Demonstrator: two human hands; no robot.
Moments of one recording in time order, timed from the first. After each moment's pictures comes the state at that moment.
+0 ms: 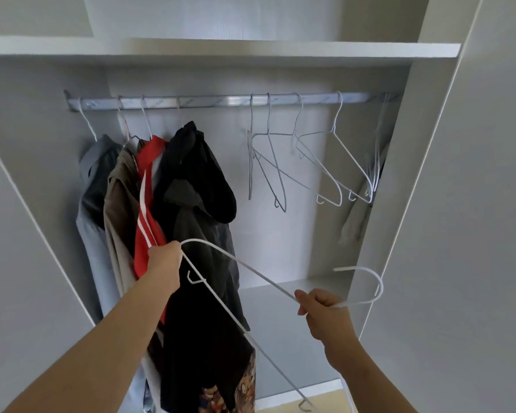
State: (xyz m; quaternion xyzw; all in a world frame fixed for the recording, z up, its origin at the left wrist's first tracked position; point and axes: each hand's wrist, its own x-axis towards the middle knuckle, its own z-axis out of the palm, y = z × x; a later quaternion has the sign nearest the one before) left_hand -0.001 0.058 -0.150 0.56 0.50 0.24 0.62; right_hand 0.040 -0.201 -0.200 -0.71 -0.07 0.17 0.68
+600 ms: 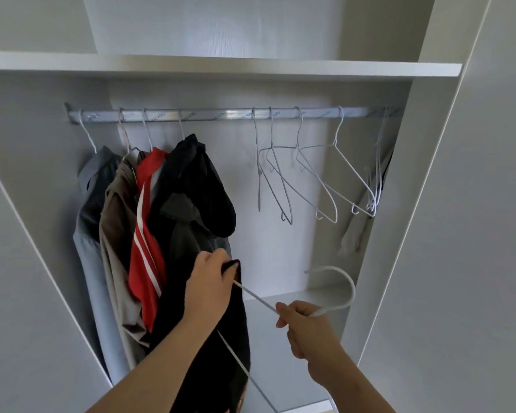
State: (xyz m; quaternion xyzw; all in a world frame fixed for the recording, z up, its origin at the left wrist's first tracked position) left_hand 0.000 -0.004 -0.156 0.88 0.23 0.31 0.27; right_hand 0.034 -0.170 -0.175 -0.71 -0.06 0.26 0.66
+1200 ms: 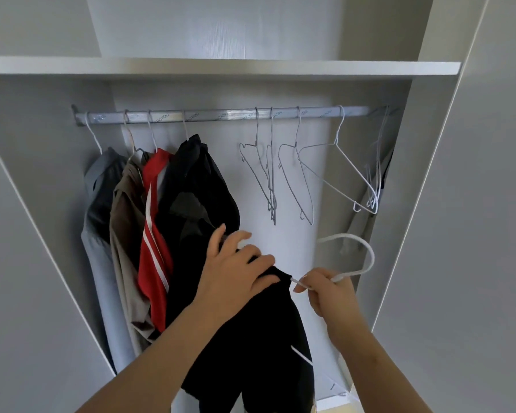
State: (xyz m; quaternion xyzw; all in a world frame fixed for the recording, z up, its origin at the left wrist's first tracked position) left_hand -0.008 -0.011 -0.136 0.92 -0.06 0.38 -0.07; right_hand 0.043 -0.179 -0.137 -0.69 -0.13 0.11 0.70
